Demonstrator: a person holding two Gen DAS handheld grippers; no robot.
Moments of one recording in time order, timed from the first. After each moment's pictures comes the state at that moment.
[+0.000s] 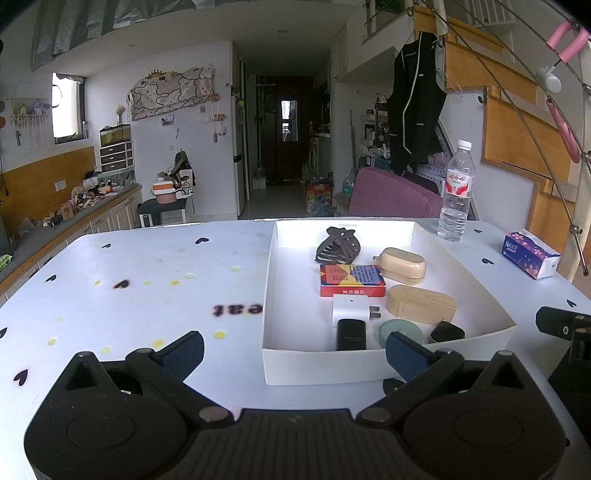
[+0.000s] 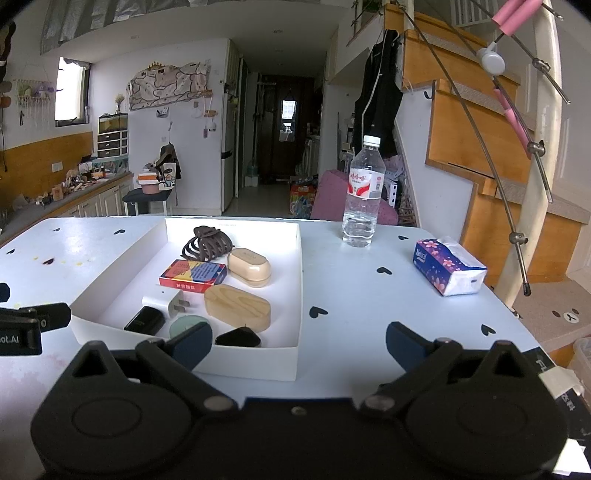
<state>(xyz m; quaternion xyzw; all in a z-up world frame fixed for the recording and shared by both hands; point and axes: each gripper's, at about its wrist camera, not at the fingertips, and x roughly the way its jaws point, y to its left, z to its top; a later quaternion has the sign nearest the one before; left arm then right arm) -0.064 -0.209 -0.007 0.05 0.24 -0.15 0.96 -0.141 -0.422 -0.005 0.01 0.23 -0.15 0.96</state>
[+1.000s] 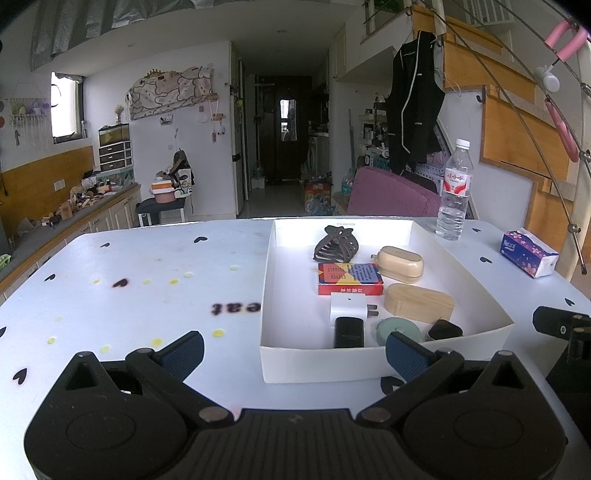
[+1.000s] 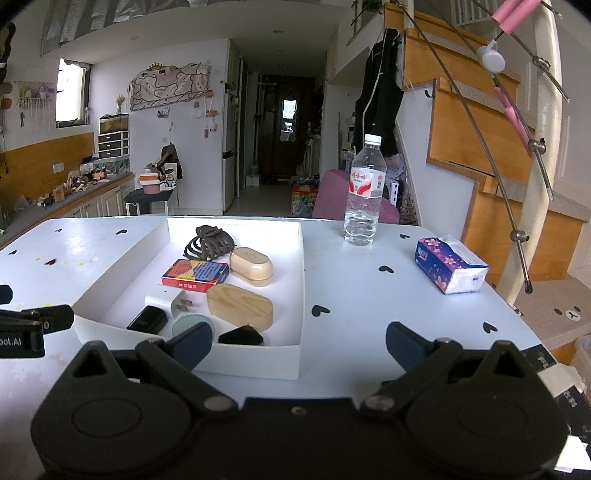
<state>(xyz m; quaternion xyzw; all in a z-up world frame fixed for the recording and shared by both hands) -0.064 -0.209 -0.008 0.05 0.24 -0.15 0.96 -0.141 -0.422 -0.003 0.01 0.23 -0.15 0.96</state>
